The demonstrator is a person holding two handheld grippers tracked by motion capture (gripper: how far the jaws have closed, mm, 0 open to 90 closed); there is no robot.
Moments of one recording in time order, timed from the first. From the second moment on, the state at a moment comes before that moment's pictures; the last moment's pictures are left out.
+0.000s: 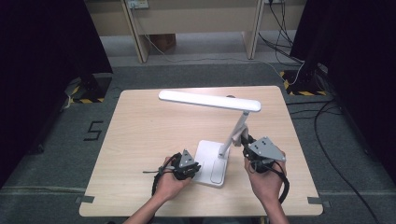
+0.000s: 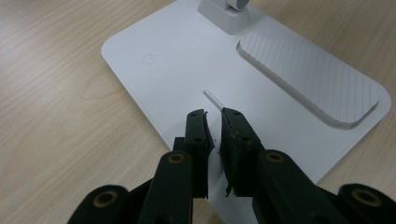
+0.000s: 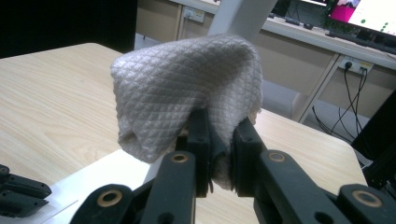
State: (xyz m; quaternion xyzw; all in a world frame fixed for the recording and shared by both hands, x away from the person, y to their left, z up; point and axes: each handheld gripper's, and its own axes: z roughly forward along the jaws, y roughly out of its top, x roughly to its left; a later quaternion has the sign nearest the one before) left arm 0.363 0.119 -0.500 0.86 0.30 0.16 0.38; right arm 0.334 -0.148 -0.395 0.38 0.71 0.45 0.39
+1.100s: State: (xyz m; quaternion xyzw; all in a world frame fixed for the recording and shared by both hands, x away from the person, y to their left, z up) left arm 0.365 0.121 -0.501 0.85 0.32 0.14 0.39; right arm 0.335 -0.148 -0.397 0.38 0.71 0.46 0.39
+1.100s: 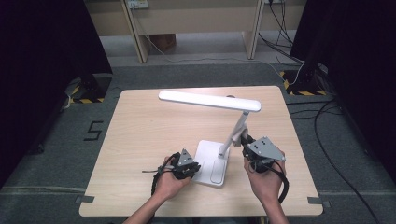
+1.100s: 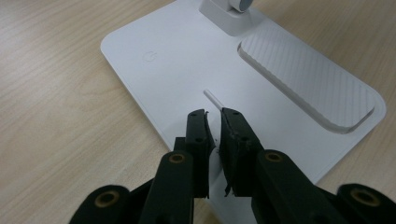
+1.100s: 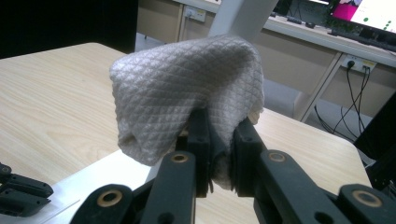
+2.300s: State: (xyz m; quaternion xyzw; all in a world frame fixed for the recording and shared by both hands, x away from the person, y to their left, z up) left arm 0.364 0.122 -0.502 0.85 0.32 0.14 0.40; right arm 0.335 -0.144 -0.409 0.37 0.72 0.44 0.38
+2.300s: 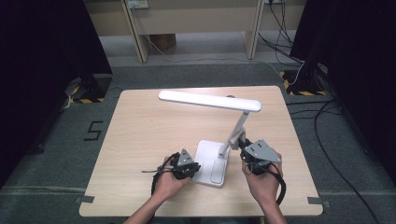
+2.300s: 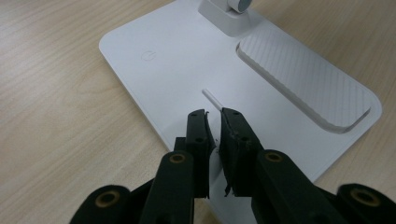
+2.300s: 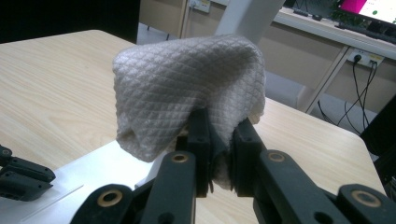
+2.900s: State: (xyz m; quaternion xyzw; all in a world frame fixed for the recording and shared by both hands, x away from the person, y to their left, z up) left arm 0.362 0.122 -0.502 0.85 0.32 0.14 0.40; right arm 0.338 -0.139 -0.423 0.38 0.73 0.43 0.37
